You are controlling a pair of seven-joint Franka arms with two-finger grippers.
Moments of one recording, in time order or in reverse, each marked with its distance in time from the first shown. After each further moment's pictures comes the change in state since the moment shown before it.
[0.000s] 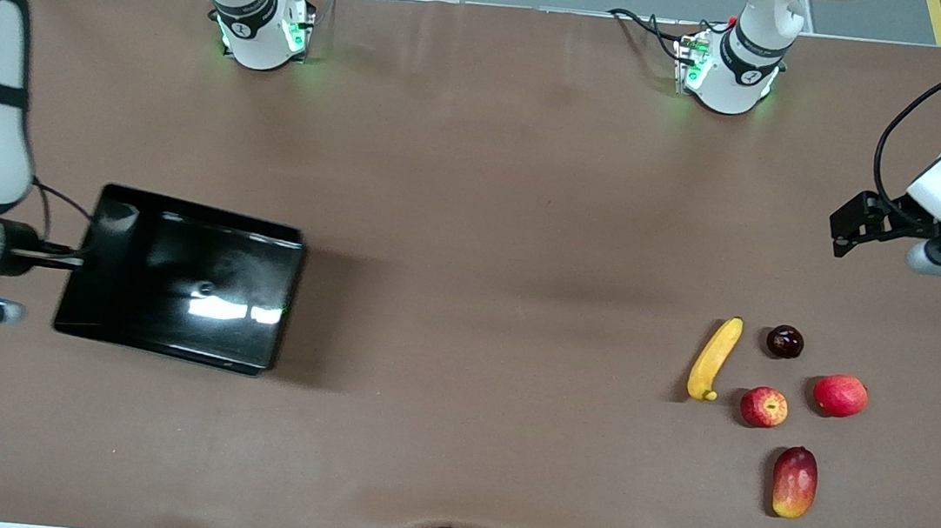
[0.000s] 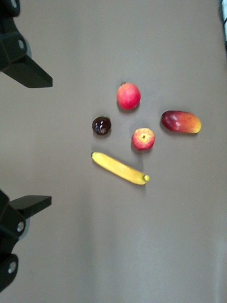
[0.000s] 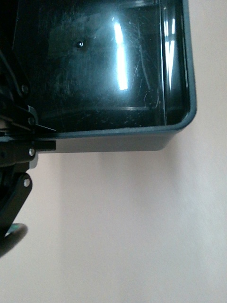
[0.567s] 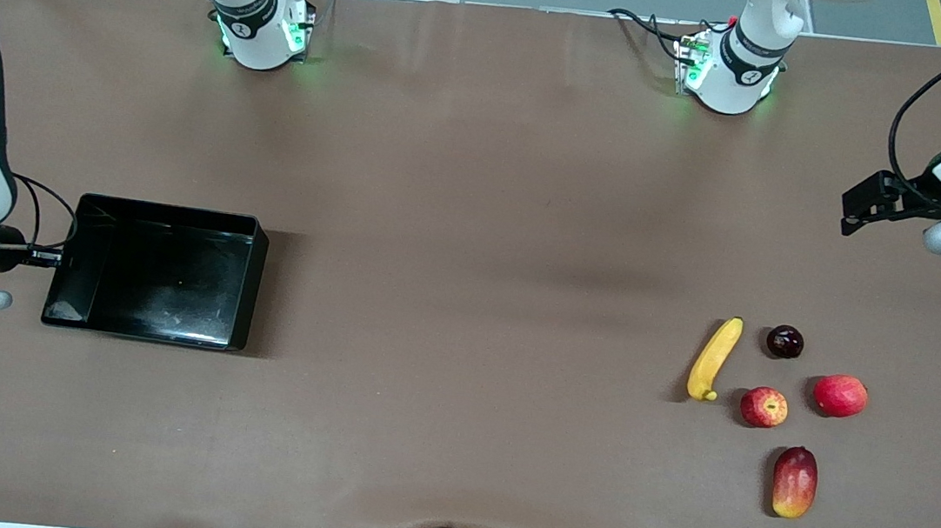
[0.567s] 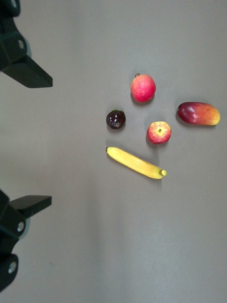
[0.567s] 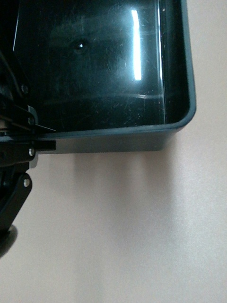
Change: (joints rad) left arm -0.040 -0.032 0.052 -0.035 -0.034 -0.039 0.053; right arm -0.138 0.093 0.003 -0.112 0.055 0.180 -0.261
